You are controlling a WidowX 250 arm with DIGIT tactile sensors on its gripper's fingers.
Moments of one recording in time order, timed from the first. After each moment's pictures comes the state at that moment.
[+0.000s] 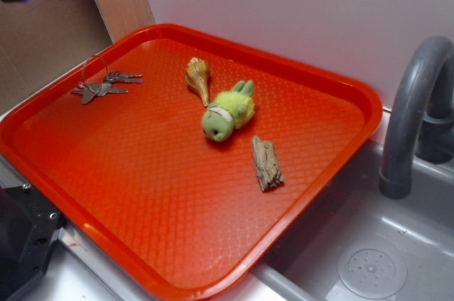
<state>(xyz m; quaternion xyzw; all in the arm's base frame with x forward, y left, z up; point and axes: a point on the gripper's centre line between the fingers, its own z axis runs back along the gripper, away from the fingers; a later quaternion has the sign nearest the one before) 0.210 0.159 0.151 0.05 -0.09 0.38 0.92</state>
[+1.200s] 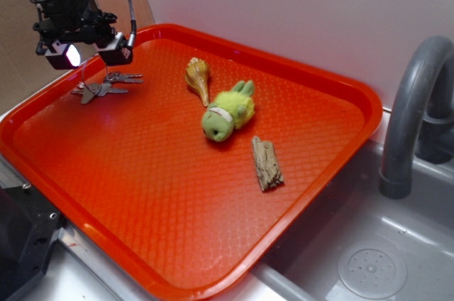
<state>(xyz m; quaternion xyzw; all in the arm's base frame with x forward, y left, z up) 0.222 0.147 0.069 0.03 -0.10 0.33 0.94</state>
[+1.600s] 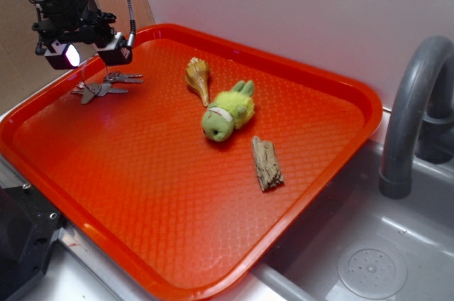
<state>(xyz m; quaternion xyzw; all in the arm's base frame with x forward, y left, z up) 0.222 0.147 0.069 0.03 -0.10 0.33 0.94</state>
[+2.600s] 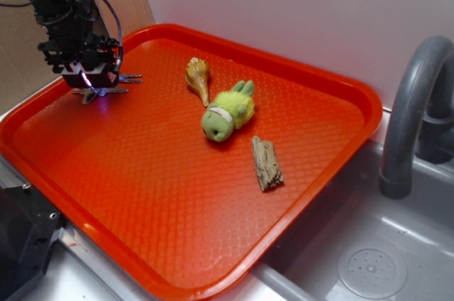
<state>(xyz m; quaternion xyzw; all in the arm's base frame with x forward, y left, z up) 0.216 0.148 0.051 0.03 -0.08 0.31 0.95</state>
